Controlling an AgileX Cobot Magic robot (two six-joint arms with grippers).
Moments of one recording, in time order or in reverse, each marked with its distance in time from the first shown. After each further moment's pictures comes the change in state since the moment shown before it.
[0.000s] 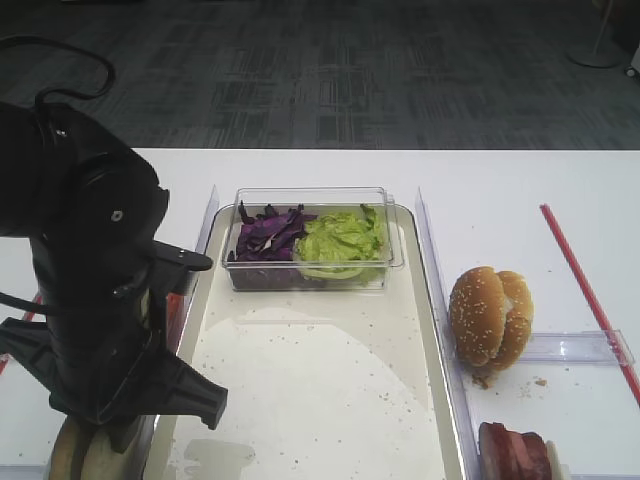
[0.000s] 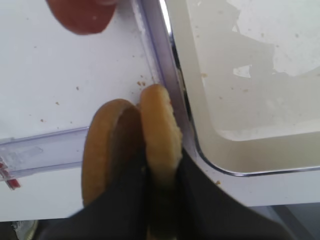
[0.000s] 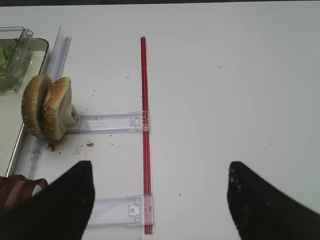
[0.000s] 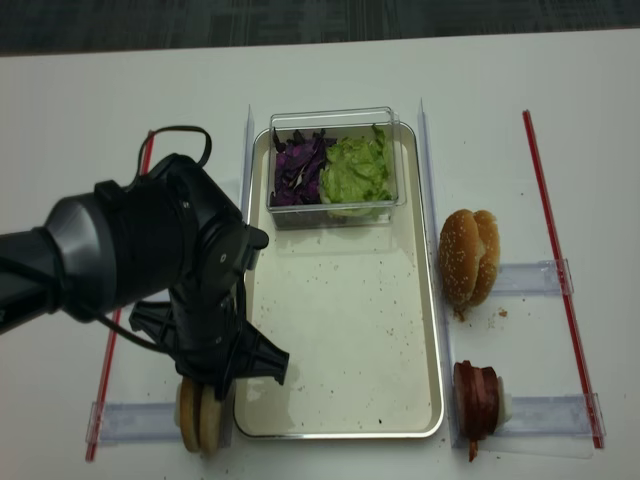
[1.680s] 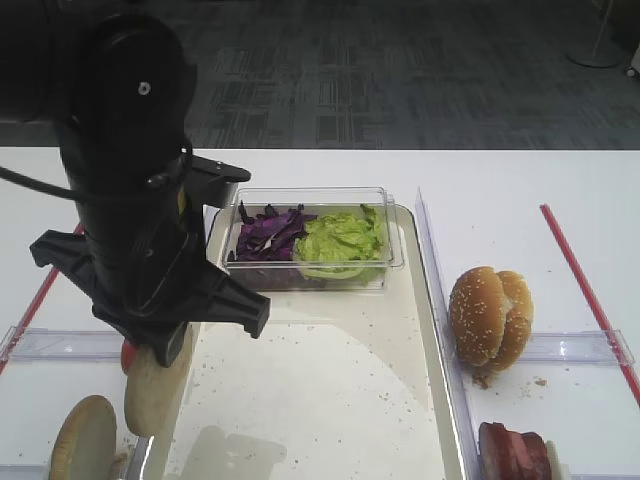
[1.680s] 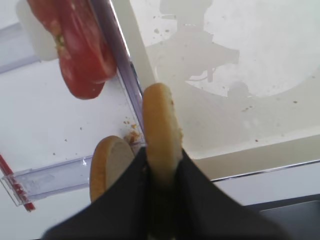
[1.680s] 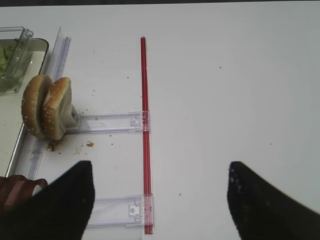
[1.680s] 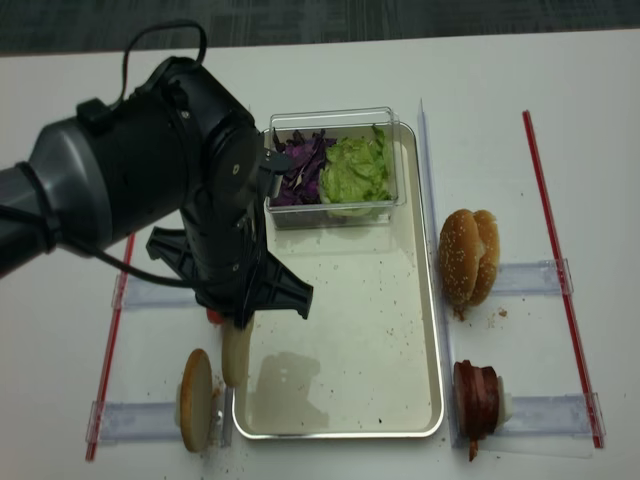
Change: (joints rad) left arm 0.000 0.000 -0.242 0.000 0.131 0.063; right arm 0.000 0.000 0.000 0.000 0.000 0.000
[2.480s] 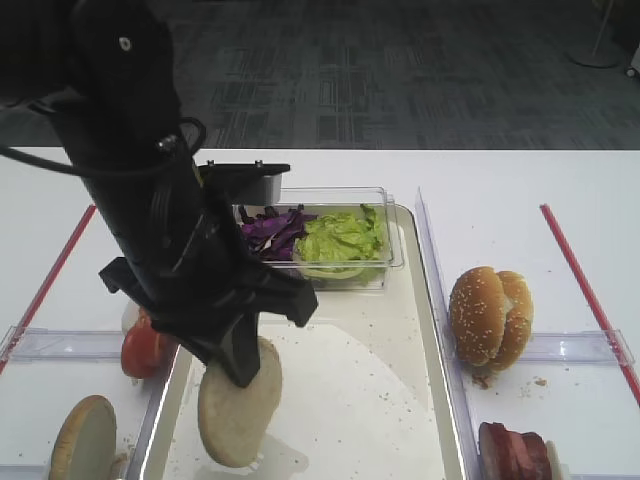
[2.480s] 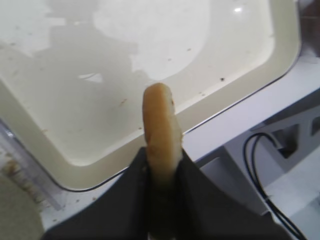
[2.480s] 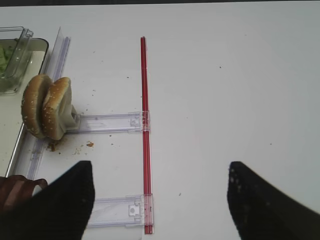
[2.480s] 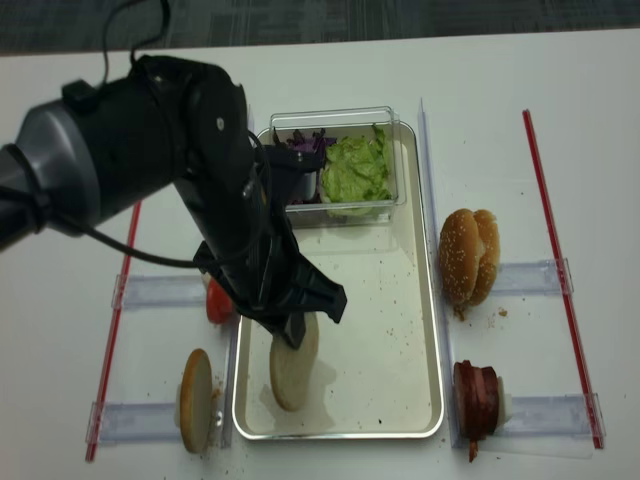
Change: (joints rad) left arm 0.091 0.002 -0.004 -0.460 -0.059 0.425; right arm 0.000 0.000 0.000 0.000 0.000 0.000
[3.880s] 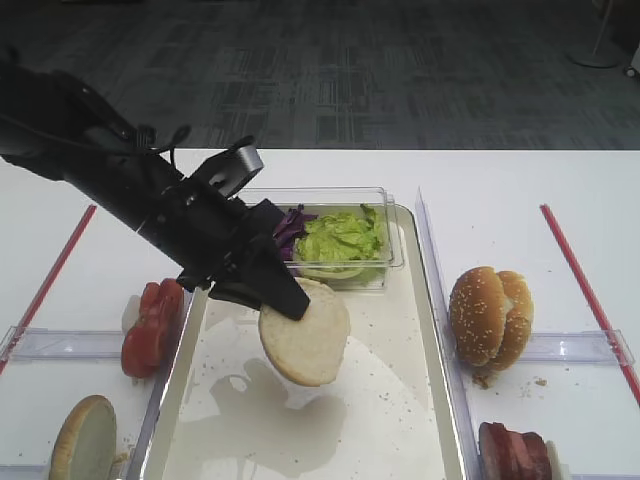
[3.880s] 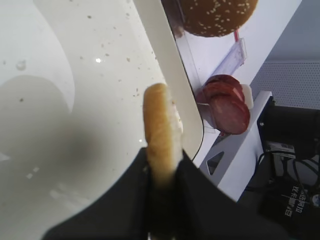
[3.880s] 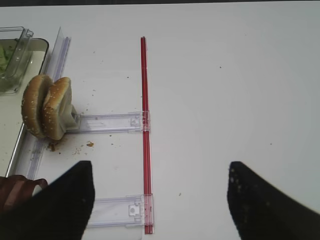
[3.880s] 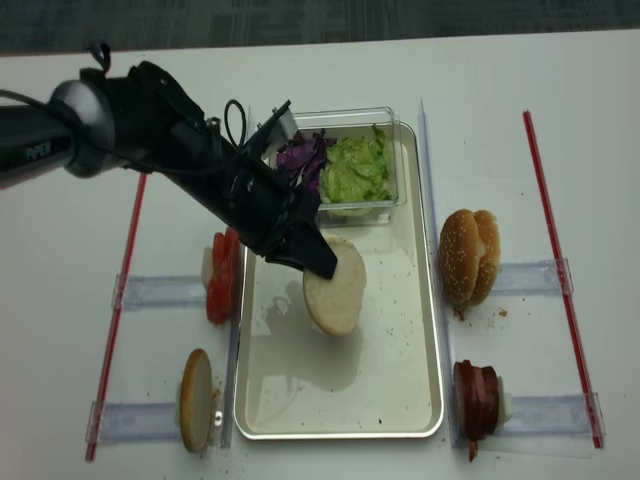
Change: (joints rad) left arm 0.310 0.295 -0.002 -0.673 0.037 0.779; right arm 0.000 0.000 0.000 0.000 0.000 0.000
